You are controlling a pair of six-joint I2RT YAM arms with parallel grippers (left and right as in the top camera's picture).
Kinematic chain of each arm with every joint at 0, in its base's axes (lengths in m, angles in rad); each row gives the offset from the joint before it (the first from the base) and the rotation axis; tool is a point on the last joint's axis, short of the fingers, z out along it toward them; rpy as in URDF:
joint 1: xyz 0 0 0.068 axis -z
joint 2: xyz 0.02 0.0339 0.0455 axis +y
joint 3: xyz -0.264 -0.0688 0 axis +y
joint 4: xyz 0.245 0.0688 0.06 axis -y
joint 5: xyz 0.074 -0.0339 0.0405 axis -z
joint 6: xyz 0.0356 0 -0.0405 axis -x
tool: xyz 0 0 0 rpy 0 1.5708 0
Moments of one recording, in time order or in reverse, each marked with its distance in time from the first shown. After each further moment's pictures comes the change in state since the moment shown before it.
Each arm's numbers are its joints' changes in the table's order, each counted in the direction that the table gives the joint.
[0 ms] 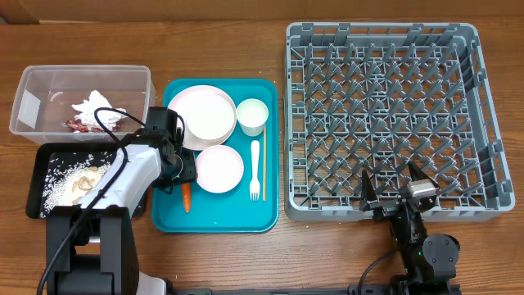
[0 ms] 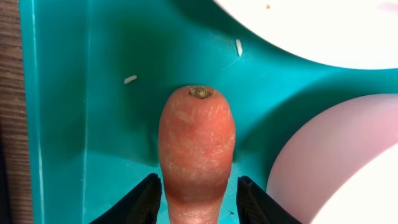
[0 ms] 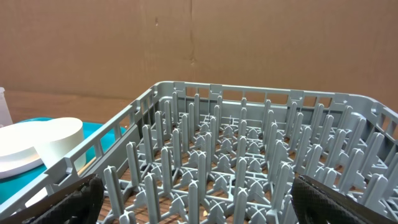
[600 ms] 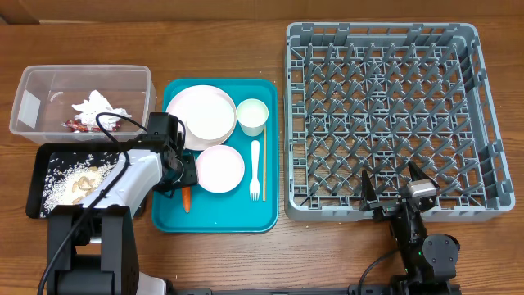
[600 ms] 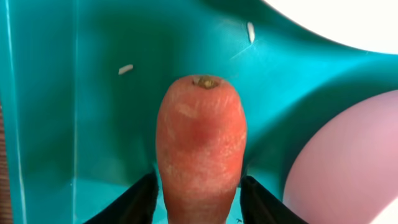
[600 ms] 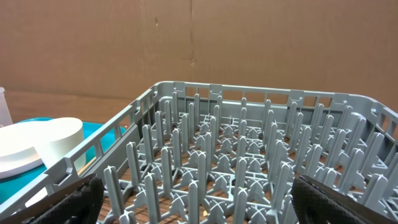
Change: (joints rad) left arm 0.000 0.000 0.052 0.057 0.000 0.002; right arm 0.000 0.000 0.000 0.000 0.000 0.000
